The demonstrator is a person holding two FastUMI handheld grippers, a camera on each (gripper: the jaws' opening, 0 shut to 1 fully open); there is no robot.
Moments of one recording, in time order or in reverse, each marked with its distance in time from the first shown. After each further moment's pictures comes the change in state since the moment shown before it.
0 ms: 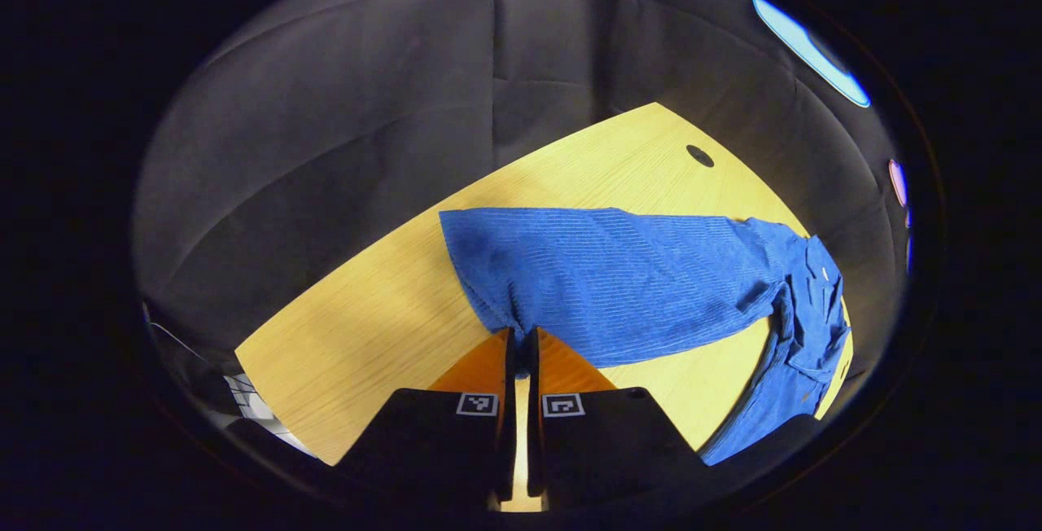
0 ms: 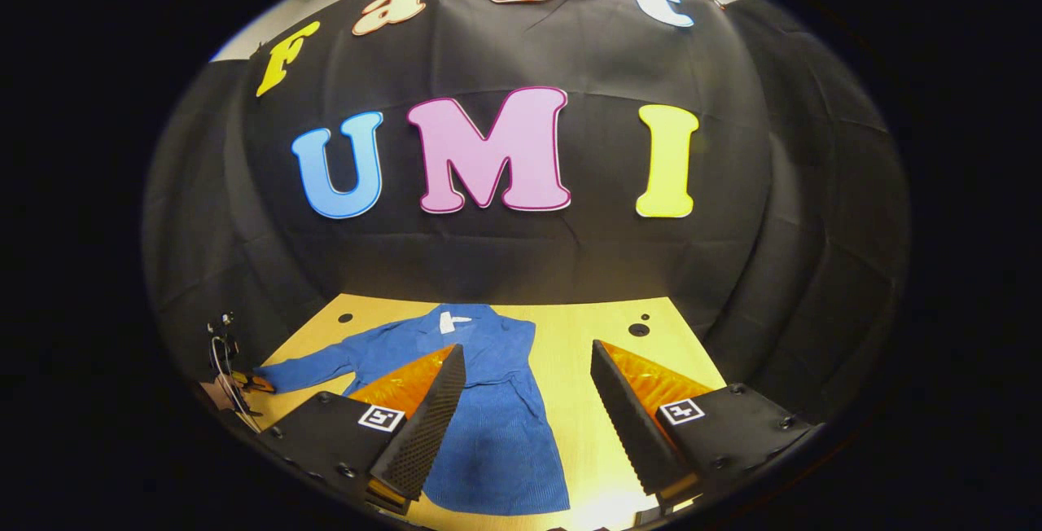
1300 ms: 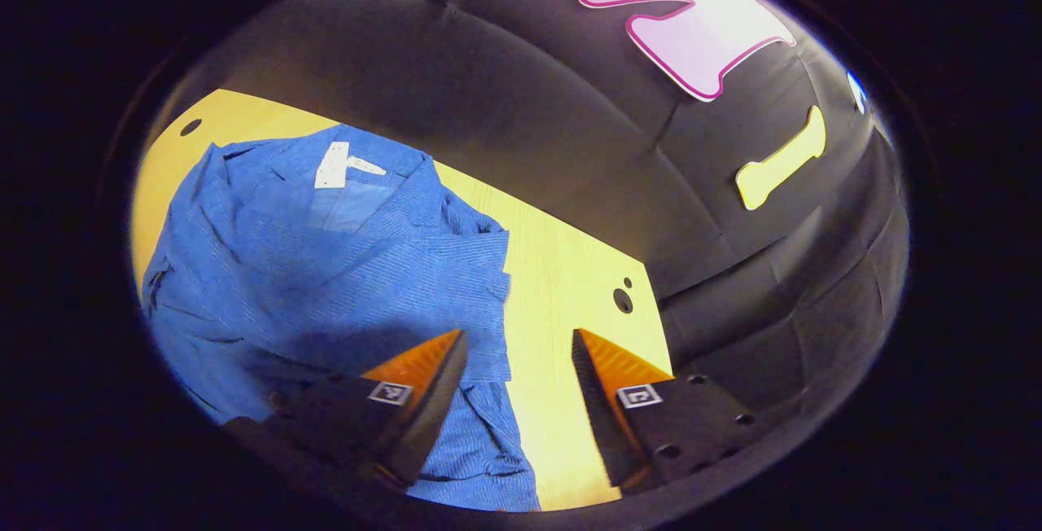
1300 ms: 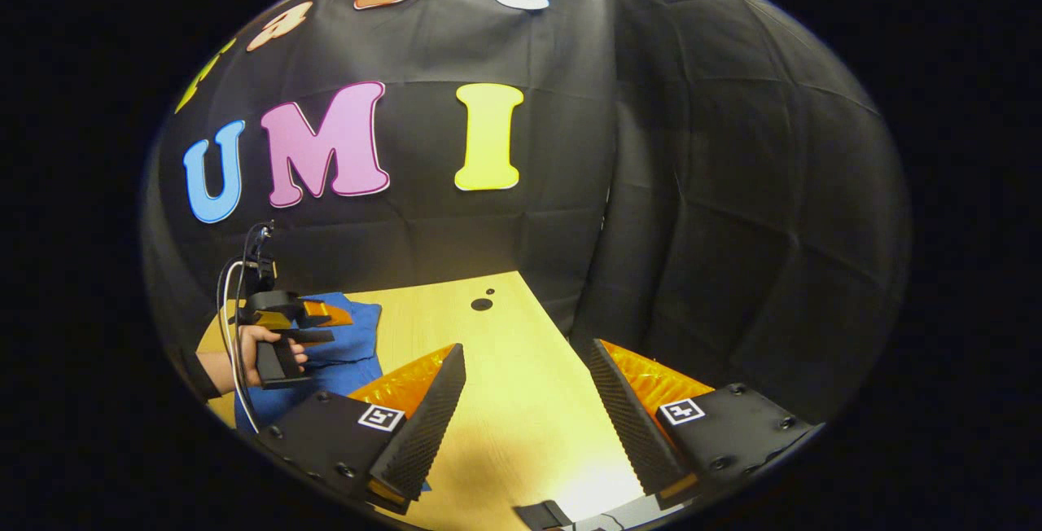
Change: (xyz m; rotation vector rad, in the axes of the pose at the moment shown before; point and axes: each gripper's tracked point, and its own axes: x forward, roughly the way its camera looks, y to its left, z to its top) left arm -0.100 -0.622 -0.201 0.400 0.089 -0.742; right arm -0.059 -0.216 -0.055 0.098 0.044 -0.384
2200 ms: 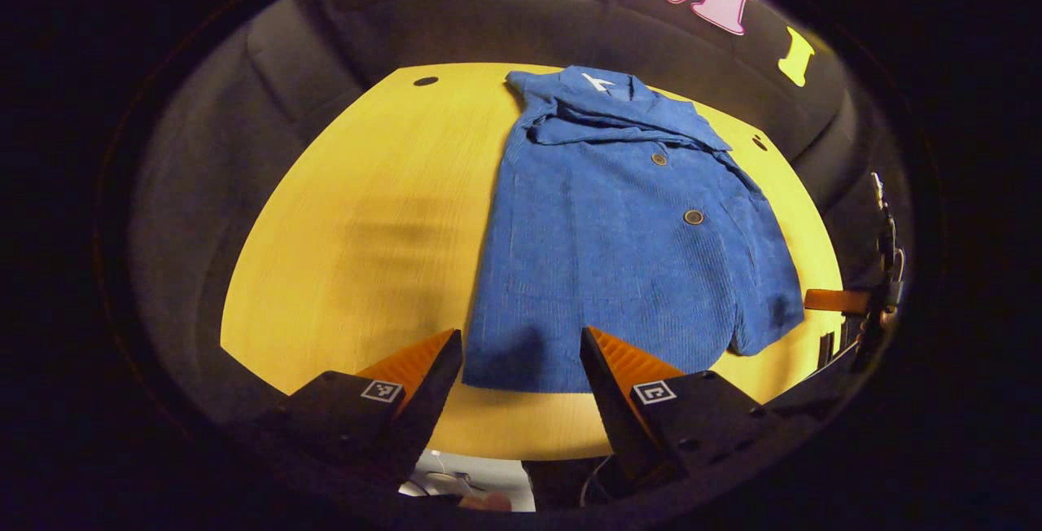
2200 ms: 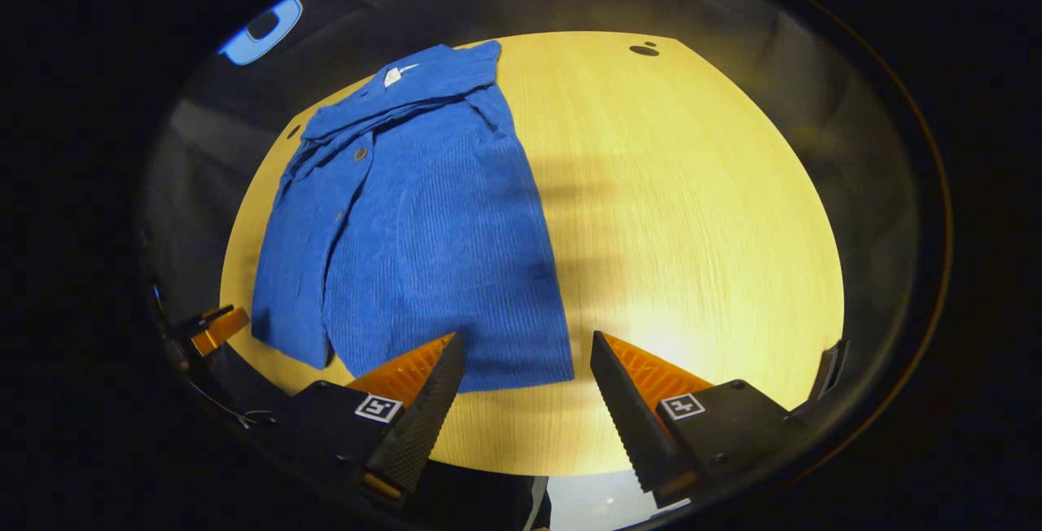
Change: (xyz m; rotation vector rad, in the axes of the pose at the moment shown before) left arm -0.343 0.298 -0.210 0.170 0.228 0.475; right arm 0.015 0.135 -0.269 -0.143 0.839 0.288
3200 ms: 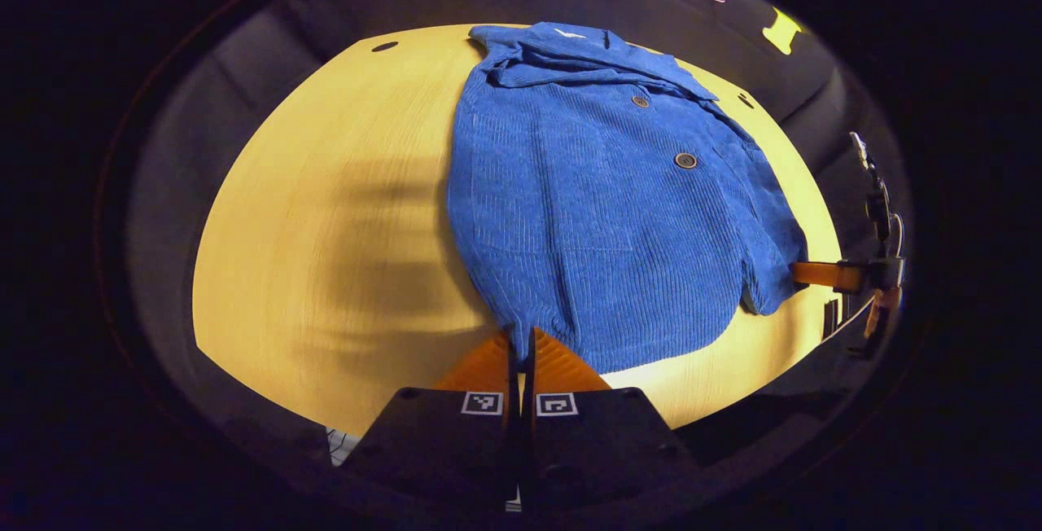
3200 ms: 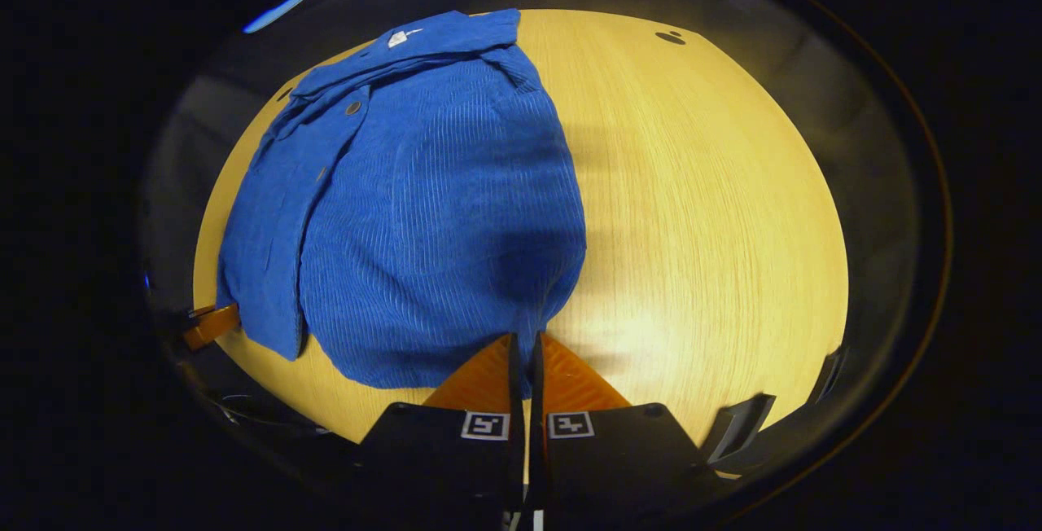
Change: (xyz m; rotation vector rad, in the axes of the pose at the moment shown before) left arm 0.029 -0.030 -0.018 0.081 0.127 -0.061; right arm 0.026 0.027 -0.023 -0.086 0.096 -0.027
